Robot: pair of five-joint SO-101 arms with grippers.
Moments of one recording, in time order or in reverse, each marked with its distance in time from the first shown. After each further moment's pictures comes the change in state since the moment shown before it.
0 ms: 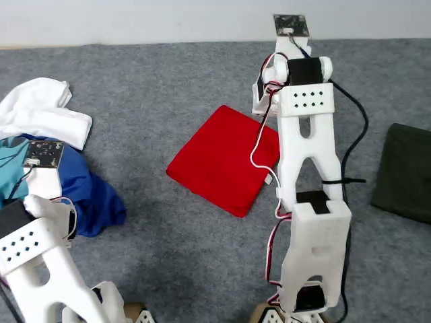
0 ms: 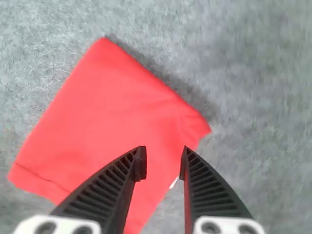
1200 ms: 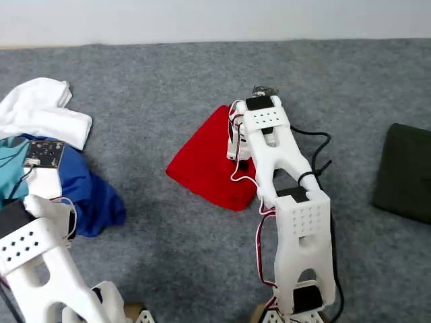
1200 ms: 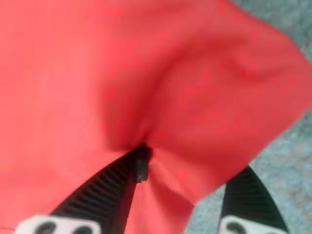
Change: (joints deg) left arm 0.0 0.0 0.0 0.0 -0.3; right arm -6.2 13.1 24.1 -14.9 -14.6
